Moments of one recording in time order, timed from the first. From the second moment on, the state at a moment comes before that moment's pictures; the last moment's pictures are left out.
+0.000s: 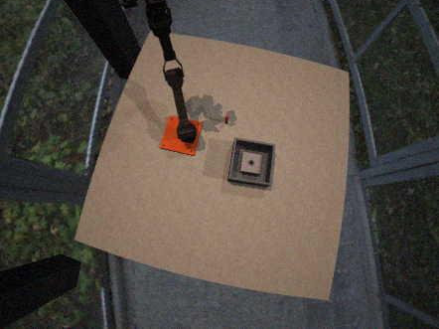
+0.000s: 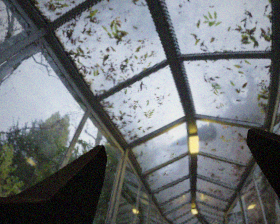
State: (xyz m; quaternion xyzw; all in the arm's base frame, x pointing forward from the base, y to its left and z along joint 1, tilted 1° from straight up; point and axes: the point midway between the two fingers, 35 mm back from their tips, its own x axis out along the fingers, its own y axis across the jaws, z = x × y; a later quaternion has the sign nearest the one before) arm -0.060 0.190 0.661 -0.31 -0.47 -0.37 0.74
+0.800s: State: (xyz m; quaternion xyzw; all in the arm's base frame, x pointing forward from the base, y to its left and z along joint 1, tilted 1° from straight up) arm 0.026 -0.032 0.594 0.00 -0.25 -0.41 0.88
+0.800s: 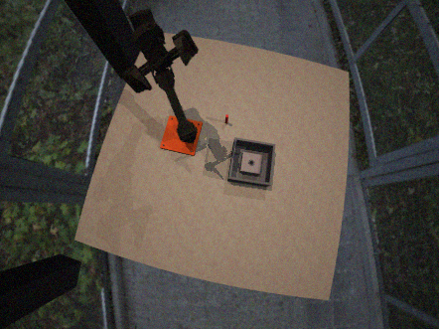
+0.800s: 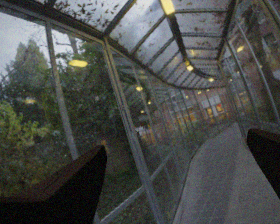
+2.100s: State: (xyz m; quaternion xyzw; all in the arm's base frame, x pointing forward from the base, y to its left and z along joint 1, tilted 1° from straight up) arm 0.204 -0.087 0.314 0.30 0.32 -0.32 0.84
